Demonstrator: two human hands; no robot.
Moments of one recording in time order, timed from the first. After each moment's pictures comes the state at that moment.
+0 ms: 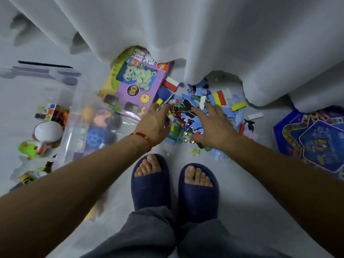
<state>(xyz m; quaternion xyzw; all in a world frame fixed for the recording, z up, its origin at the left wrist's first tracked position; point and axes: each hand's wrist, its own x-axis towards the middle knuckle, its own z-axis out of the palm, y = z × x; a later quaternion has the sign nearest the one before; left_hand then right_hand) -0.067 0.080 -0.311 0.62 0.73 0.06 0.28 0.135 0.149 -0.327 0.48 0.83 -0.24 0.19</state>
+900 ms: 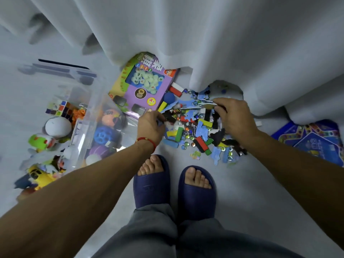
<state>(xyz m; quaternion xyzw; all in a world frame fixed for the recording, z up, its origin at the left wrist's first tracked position) -0.073 0.067 -0.320 0.44 0.83 0.23 0.26 0.147 0.178 -0.276 0.53 0.80 -0.25 -0.12</state>
